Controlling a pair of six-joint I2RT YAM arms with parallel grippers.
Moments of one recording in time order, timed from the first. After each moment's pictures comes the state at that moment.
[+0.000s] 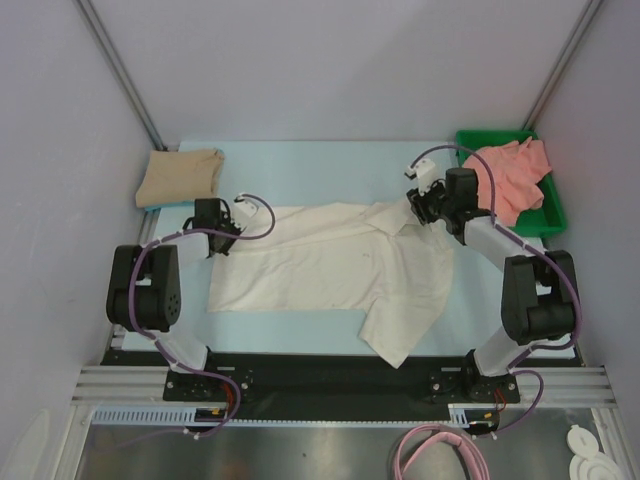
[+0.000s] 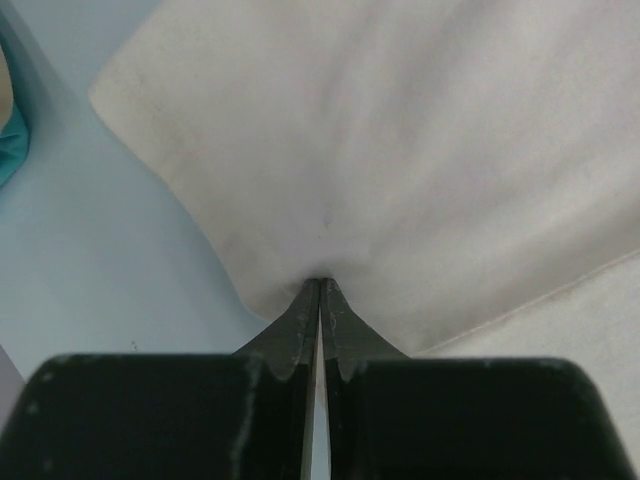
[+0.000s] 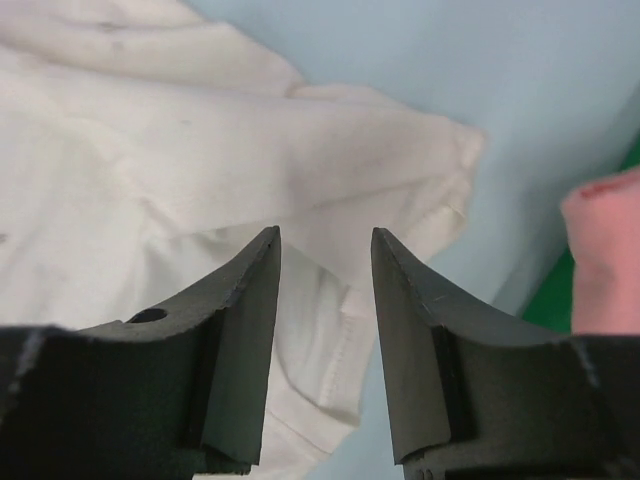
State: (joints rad) left arm -0.01 1.68 0.84 -0.02 0.11 0.67; right arm 0.10 1.63 1.02 0.05 -0.28 -0.43
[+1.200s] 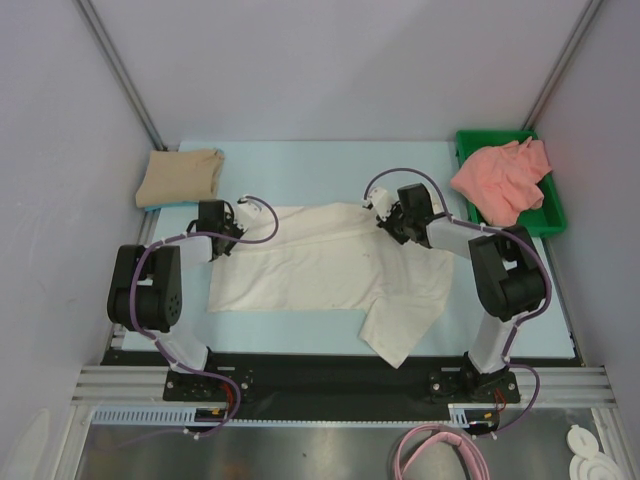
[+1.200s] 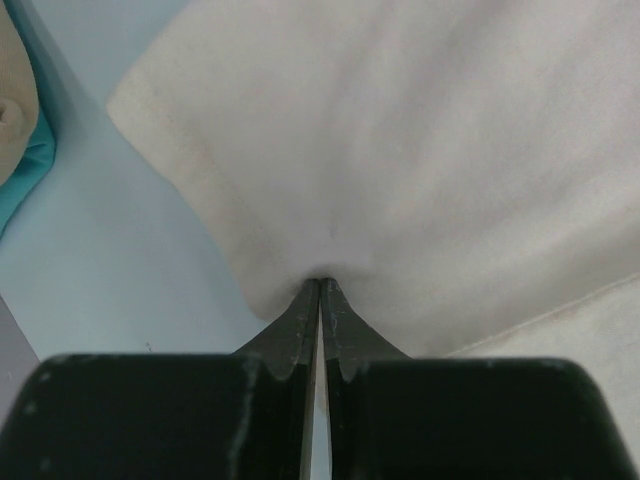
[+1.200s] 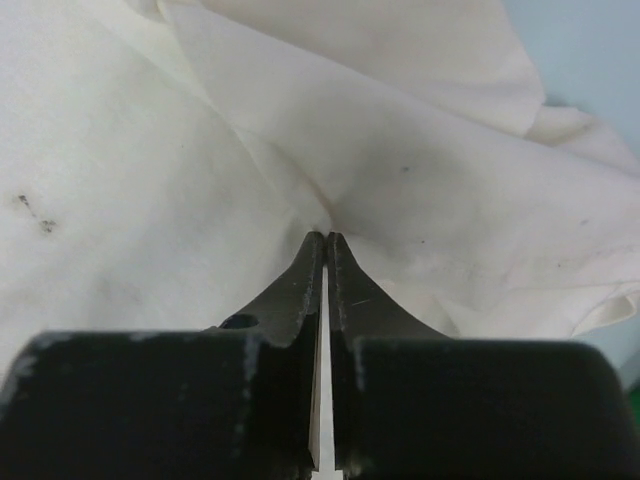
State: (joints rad) left arm -0.05 1.68 0.80 0.06 0.03 0.68; right arm 0.35 1.82 1.06 -0.04 -0.15 -0.60
